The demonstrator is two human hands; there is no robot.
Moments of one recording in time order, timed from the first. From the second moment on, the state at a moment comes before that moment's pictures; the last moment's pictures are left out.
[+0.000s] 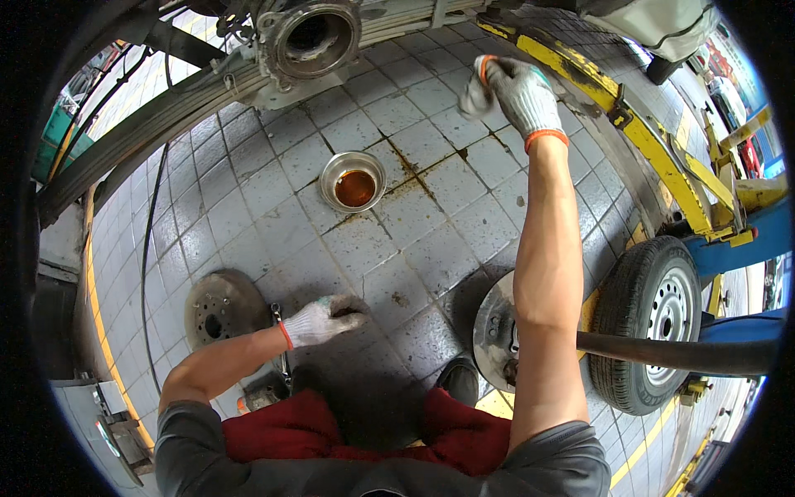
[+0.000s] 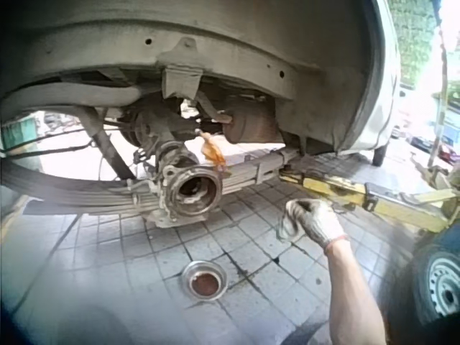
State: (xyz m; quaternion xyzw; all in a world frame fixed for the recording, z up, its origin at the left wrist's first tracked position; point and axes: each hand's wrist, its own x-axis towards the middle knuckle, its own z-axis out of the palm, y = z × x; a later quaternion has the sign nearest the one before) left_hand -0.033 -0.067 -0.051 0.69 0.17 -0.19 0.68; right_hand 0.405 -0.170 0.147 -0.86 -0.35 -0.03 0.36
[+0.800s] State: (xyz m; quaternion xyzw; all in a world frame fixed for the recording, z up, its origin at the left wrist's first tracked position) left_hand -0.040 -0.064 -0.060 0.70 0.18 -0.21 0.66; right_hand 0.310 -0.078 0.262 -0.62 -0.68 -0.19 0.34
